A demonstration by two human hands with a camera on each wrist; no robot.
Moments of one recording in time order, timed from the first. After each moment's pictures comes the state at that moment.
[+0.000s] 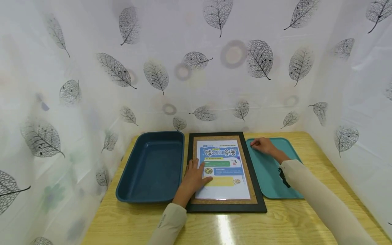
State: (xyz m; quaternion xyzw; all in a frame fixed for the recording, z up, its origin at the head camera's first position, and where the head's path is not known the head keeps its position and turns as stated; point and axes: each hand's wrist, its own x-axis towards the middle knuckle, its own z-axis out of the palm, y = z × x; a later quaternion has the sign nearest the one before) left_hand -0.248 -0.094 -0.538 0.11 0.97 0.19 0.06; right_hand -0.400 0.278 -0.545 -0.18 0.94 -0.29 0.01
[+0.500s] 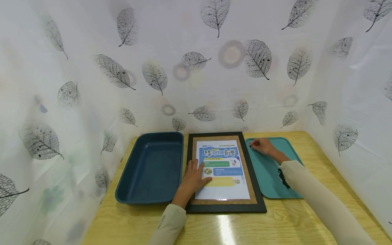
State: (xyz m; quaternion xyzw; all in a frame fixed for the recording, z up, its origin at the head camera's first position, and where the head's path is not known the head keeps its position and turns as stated) left_hand -0.246 -0.094 -0.534 0.11 0.97 0.20 0.07; right_hand -0.397 0.276 -0.548 -0.16 0.94 -0.30 0.01
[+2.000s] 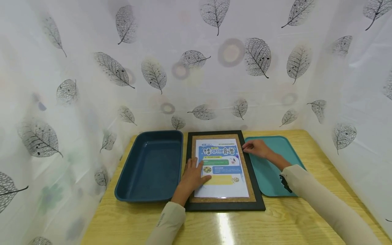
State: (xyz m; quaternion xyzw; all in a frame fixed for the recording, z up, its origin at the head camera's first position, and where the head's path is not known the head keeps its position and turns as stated) left_hand -0.247 -0.092 -0.536 0.11 0.97 0.19 0.07; right_hand -0.373 0.250 -0.538 -0.24 0.92 -0.31 0.00
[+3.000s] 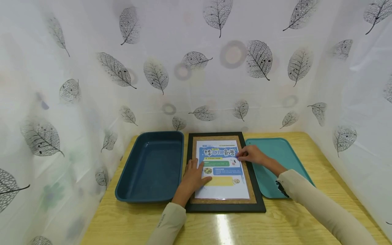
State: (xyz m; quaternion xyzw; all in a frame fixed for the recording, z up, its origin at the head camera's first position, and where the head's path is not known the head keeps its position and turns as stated) left_hand -0.247 -0.095 -0.535 0.11 0.97 0.19 0.07; right_hand -0.359 0.225 -0.540 -0.30 0.91 -0.30 0.04
